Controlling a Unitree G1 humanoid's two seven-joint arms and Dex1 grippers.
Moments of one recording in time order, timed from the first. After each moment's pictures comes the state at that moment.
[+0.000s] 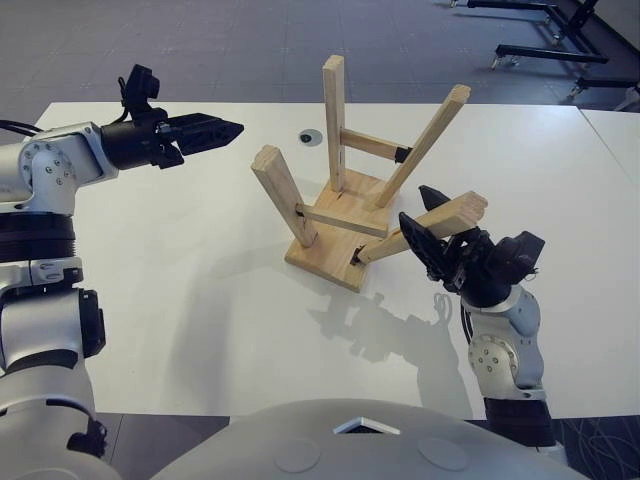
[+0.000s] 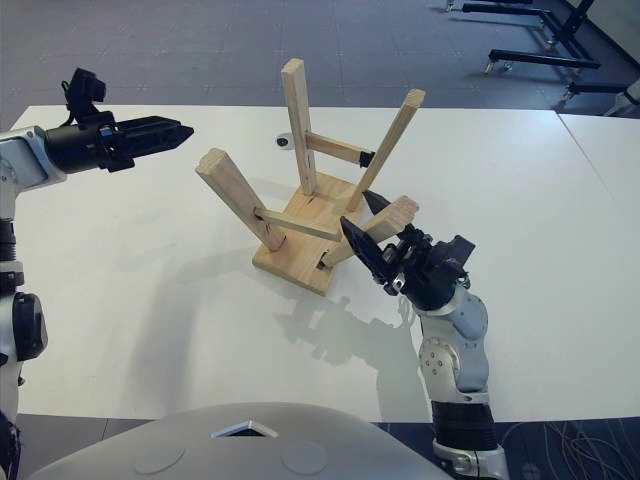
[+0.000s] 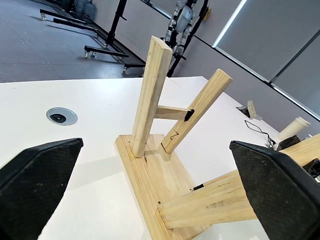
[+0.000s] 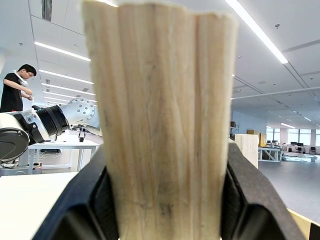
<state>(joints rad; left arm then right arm) -0.72 0.72 0.09 0.33 -0.69 0.99 -1.05 0.18 -0.22 -0.03 -0.29 0.66 -0.29 0.96</state>
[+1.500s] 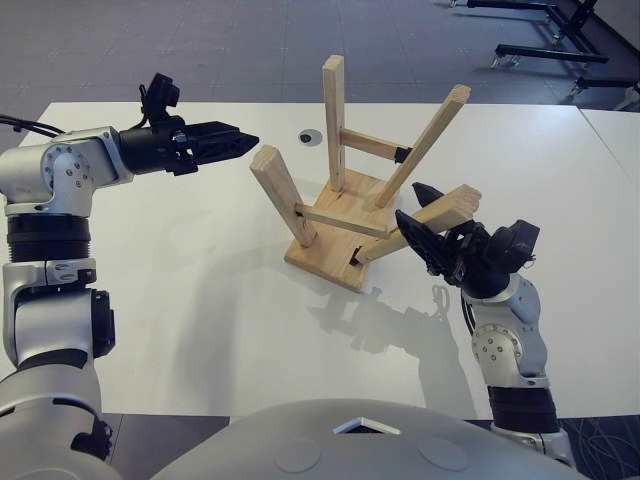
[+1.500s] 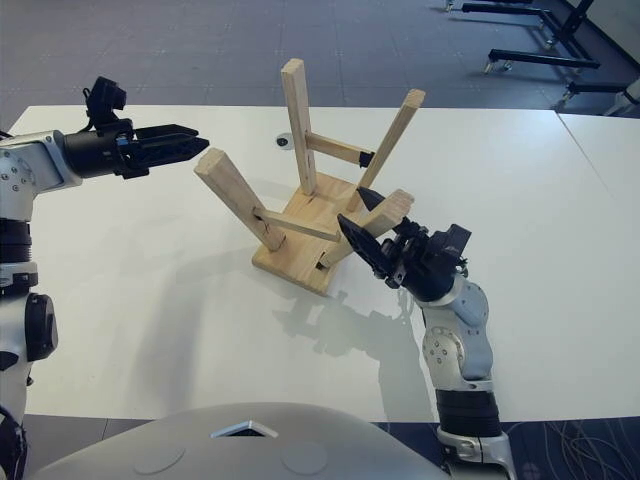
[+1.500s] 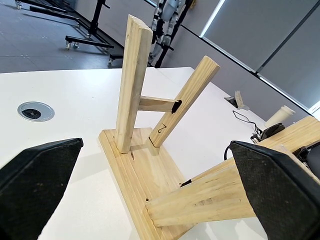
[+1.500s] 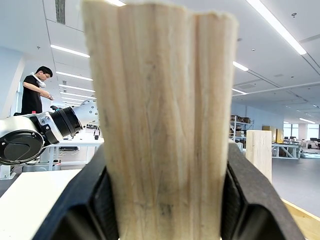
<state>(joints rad) -0.72 0.68 0.08 0.30 -0.66 1.00 -1.09 0.13 -0.26 -0.03 -0.25 0.71 -0.22 1.00</state>
